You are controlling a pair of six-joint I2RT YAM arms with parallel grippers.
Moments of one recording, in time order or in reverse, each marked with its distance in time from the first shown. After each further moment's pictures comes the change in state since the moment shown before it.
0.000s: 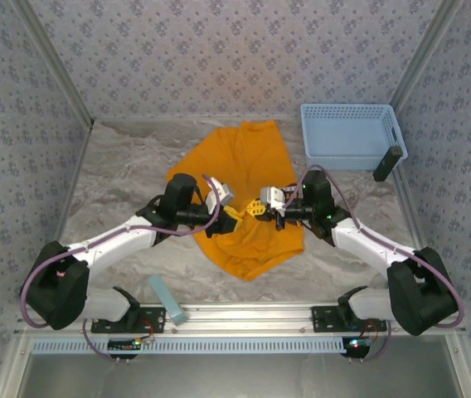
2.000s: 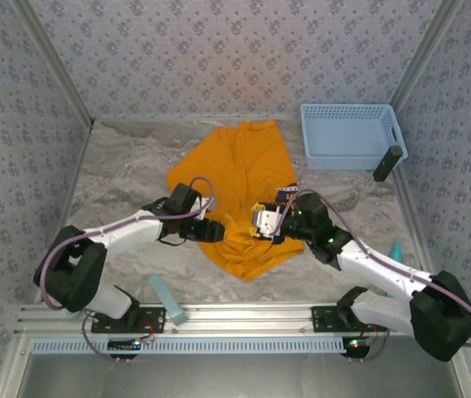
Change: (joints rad) left arm 0.060 0.129 -0.004 -0.357 -0.293 -0.385; right arm 0.176 -0.204 -0.143 -0.041 0.485 -0.171
